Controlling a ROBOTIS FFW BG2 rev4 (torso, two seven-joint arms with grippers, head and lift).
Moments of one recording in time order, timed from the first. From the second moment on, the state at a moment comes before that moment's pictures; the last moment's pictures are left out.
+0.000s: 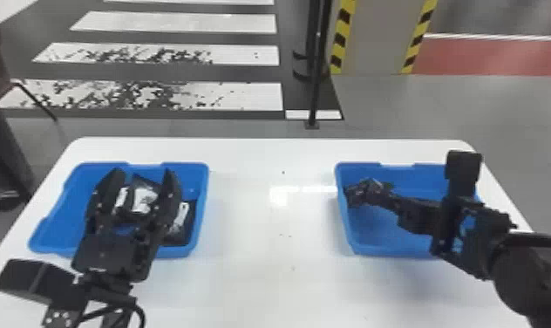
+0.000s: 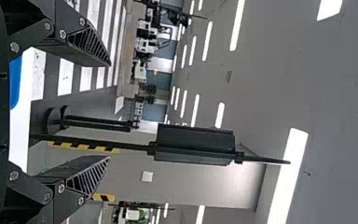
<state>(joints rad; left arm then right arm) 0.43 0.03 0.00 -1.88 0.19 -0.39 -0.17 -0.02 -0.26 -0.05 -1.75 -0.49 0.80 0.22</state>
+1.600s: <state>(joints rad) 0.43 0.04 0.00 -1.88 0.19 -0.38 -0.17 0.04 -0.24 -0.16 -1.89 -0.37 0.94 0.14</state>
